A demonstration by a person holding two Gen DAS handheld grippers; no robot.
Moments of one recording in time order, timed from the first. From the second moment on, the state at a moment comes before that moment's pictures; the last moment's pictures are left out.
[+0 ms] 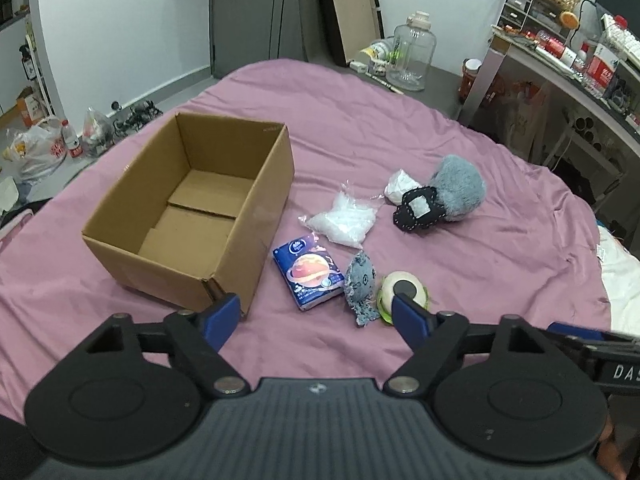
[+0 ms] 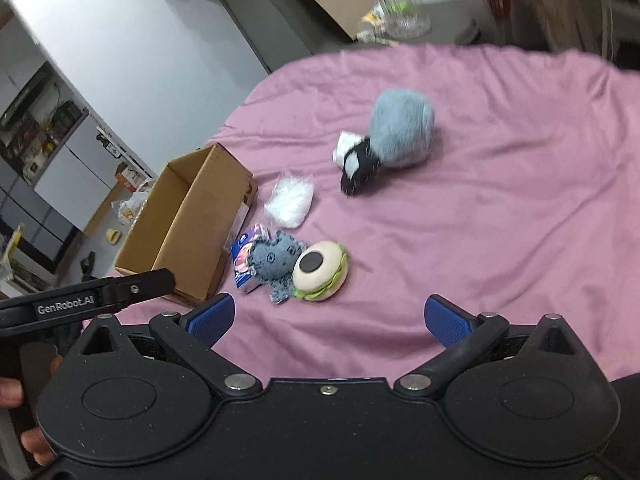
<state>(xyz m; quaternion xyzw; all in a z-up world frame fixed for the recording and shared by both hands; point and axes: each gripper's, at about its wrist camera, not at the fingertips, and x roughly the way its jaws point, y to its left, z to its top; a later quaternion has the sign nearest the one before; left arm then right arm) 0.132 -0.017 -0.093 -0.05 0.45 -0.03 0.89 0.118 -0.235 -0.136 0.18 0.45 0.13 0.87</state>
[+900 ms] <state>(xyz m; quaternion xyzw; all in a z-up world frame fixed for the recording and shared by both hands) 0.213 -0.028 -0.154 -0.12 0.52 -0.06 0.85 0.196 -0.220 -0.210 0.26 0.52 0.14 0.80</state>
